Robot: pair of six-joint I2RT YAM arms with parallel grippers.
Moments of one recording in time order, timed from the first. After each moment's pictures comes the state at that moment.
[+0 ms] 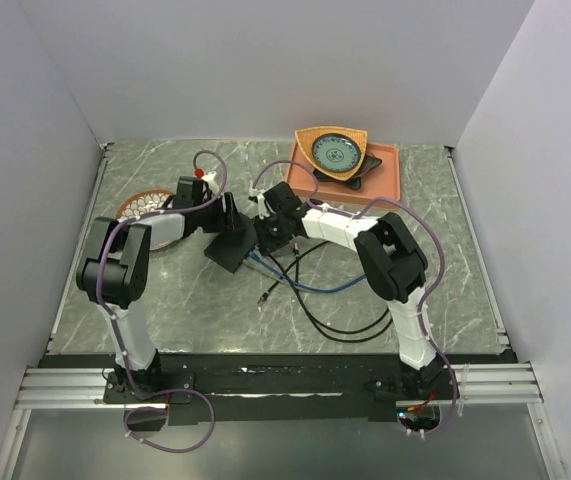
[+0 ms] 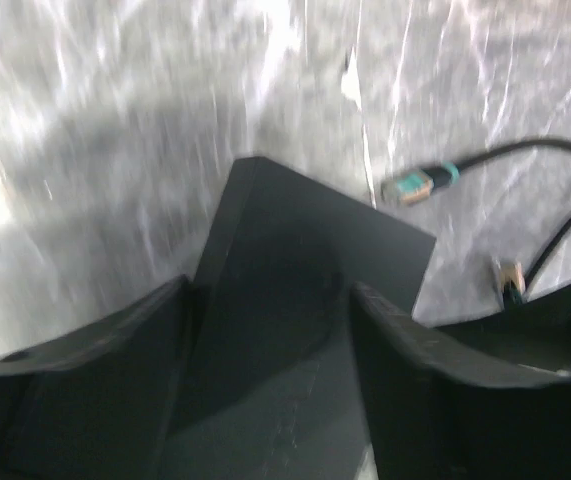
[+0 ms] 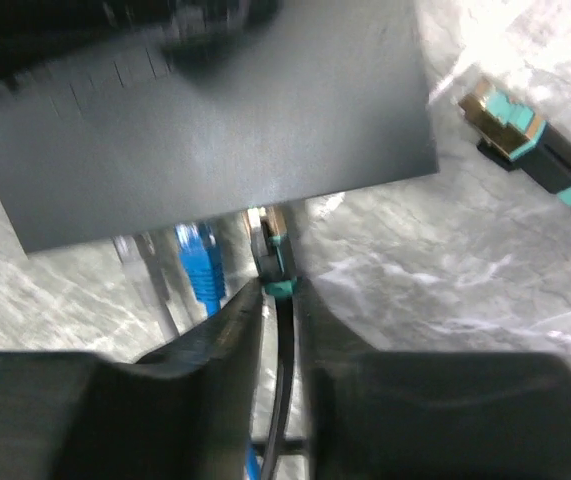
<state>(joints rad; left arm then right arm) -0.22 1.90 1.10 0.06 0.39 -0.32 0.68 2.14 1.56 -0.39 -0.25 0.15</state>
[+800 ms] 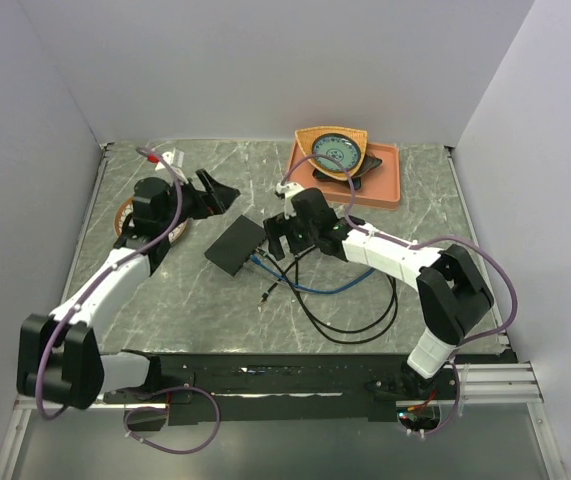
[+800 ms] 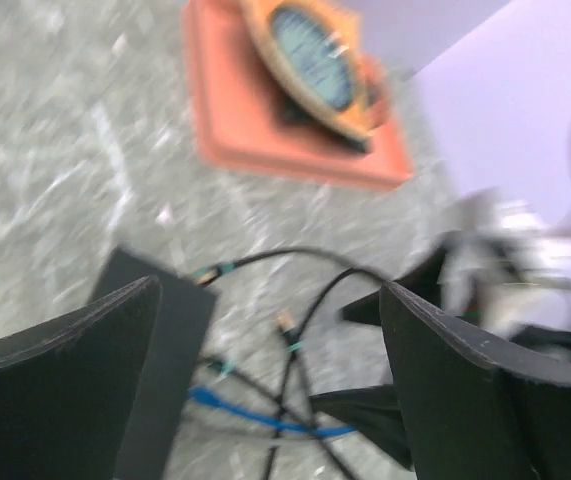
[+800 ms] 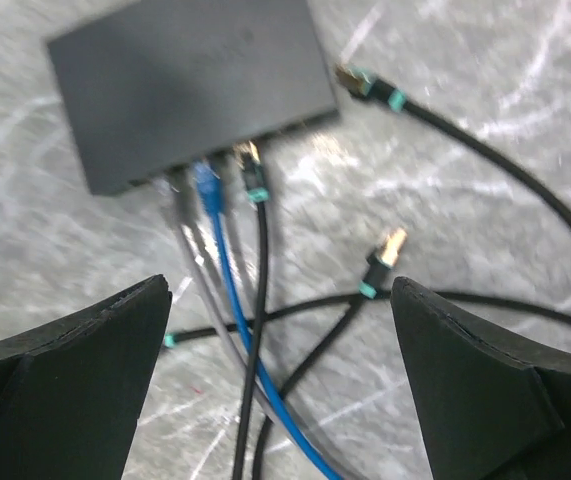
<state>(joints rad) -0.23 1.29 0.86 0.21 0.33 -0.57 0.69 1.67 1.16 -0.20 -0.07 0.17</state>
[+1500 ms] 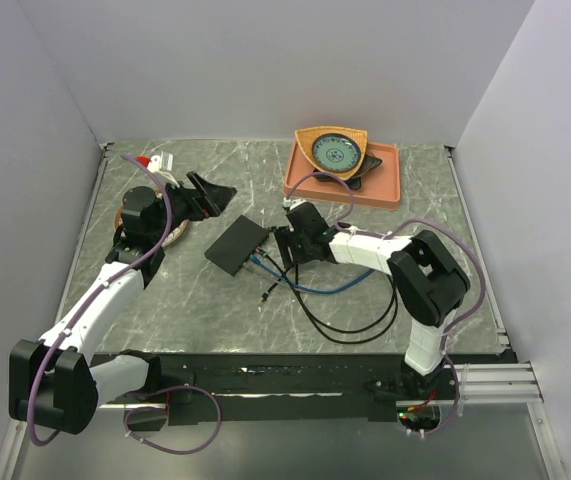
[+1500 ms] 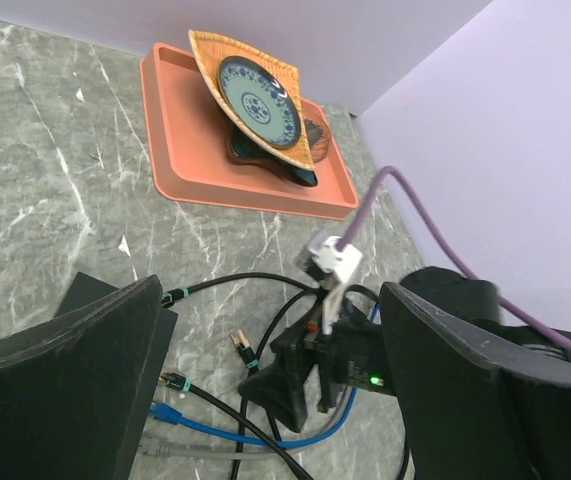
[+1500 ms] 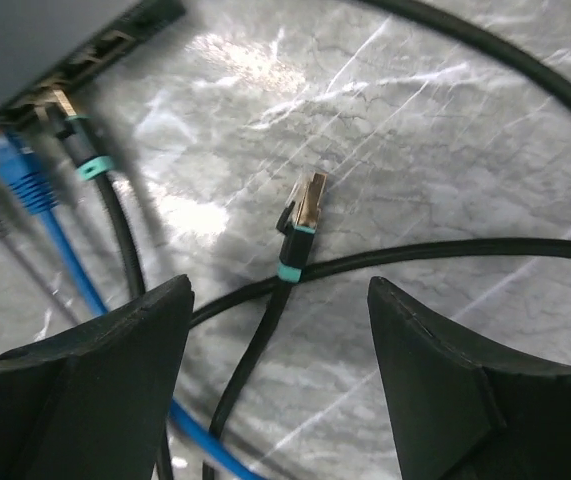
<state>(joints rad) -0.23 1.13 0.78 0.29 0.35 -0.64 0.68 1.81 1.11 -0.21 0.09 0.28</state>
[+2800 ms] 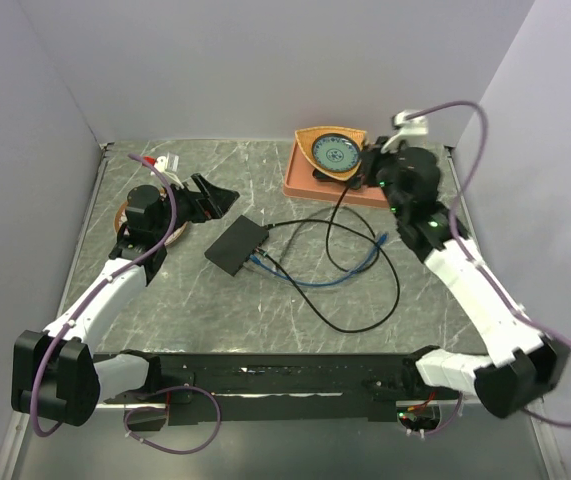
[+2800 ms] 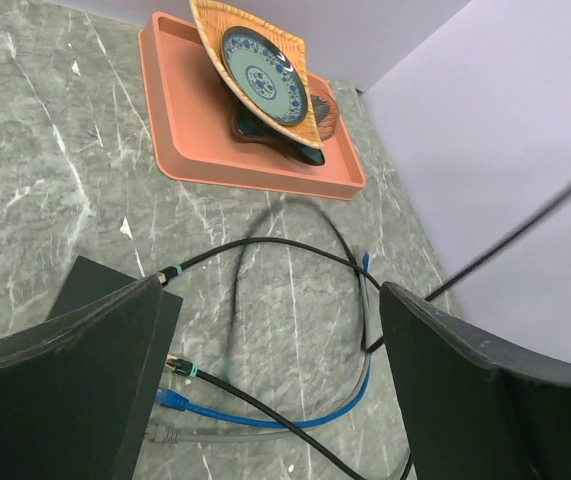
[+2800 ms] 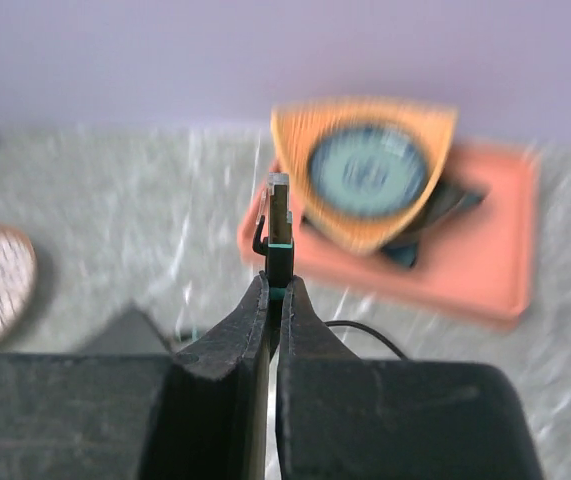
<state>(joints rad) -0.23 1.17 0.79 0.29 0.38 -0.62 0.40 1.21 1.21 -0.14 0.21 0.19</state>
